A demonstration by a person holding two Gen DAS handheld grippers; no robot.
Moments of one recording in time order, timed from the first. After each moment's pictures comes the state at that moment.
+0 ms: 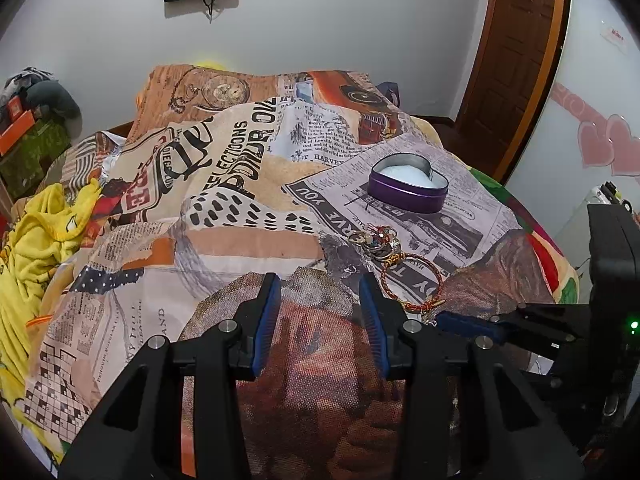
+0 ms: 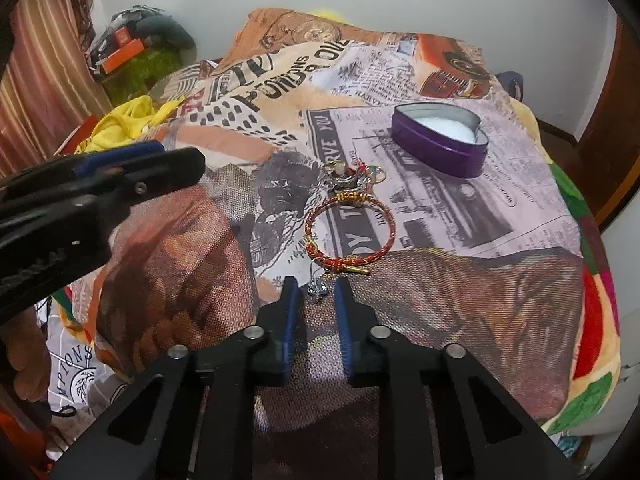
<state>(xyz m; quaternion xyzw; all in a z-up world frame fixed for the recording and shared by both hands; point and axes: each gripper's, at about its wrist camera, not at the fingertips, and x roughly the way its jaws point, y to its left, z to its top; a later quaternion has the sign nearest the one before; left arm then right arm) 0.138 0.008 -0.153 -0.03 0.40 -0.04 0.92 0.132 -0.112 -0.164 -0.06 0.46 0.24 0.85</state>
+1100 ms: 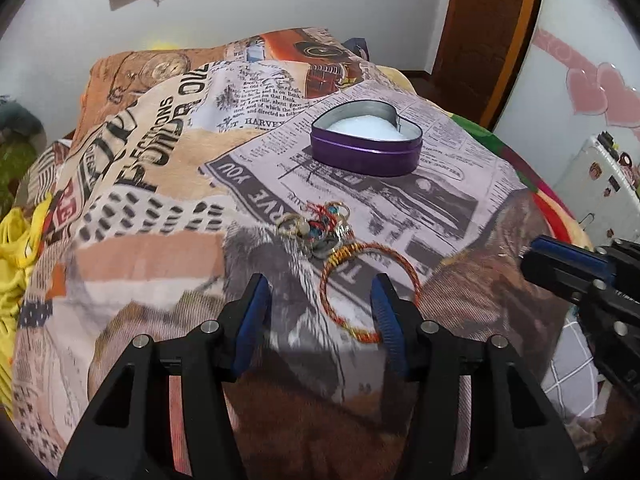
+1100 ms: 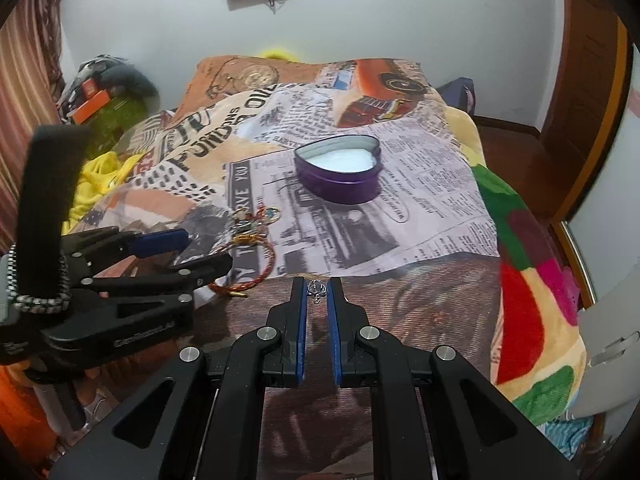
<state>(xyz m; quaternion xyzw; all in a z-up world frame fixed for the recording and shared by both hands) 0.196 -0.051 -0.202 0.02 0.46 -0.09 0.89 0.146 -0.186 -0.142 -0.01 0.42 0.18 0.89</state>
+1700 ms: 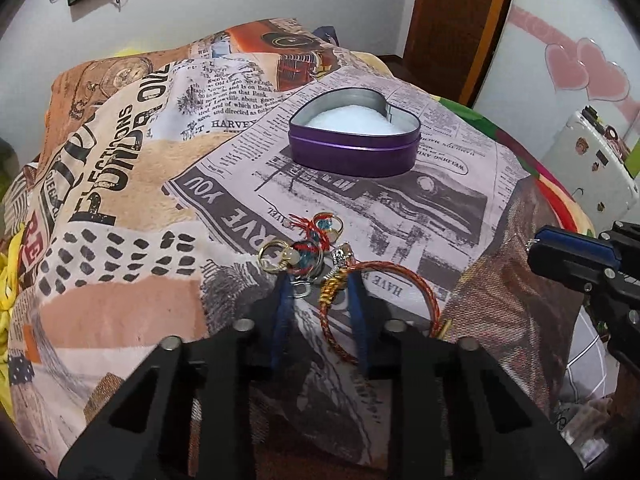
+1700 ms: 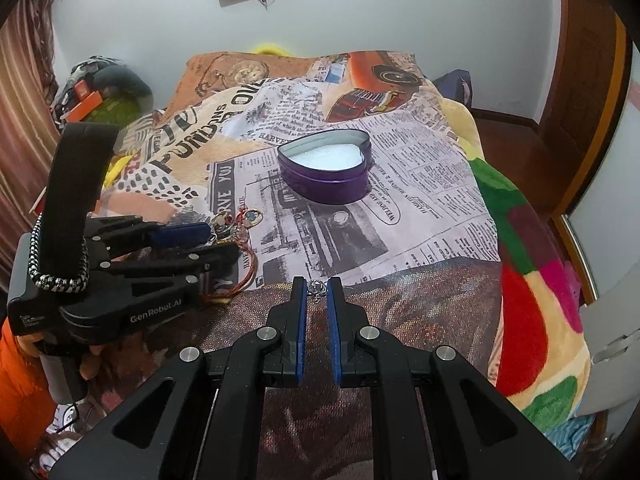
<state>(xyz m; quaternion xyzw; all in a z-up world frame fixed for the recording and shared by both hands) 0.227 -0.051 -0.219 0.05 0.47 -0.15 0.87 0.159 -0.191 -0.152 0.00 0.43 0.18 0.88</state>
